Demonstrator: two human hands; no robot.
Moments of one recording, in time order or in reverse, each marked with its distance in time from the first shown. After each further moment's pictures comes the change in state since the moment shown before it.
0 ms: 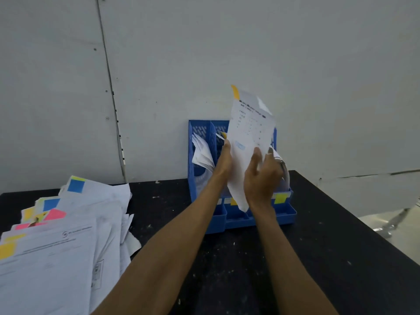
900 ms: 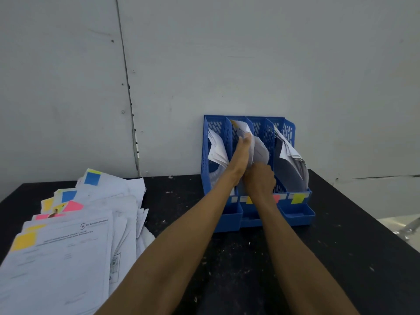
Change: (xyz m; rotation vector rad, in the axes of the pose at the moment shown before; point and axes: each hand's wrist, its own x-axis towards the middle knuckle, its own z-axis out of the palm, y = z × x) left_hand 0.013 -0.004 -0.011 0.054 -0.076 0.052; right_hand -0.020 0.047 0.058 -0.559 -0.743 0.341
